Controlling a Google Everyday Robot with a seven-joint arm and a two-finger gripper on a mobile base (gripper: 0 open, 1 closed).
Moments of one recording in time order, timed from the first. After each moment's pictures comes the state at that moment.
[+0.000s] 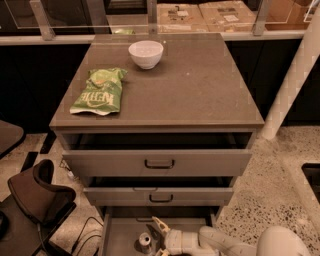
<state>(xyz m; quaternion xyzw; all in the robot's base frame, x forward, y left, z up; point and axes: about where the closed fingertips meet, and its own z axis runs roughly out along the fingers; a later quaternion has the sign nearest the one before) 0.445 0.051 0.224 -0.52 0.56 0.42 0.50</state>
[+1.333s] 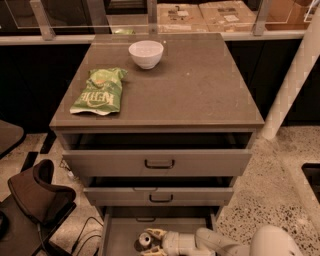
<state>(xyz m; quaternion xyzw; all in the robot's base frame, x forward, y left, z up) 0.447 0.058 0.200 -0.52 0.56 0.41 0.49</state>
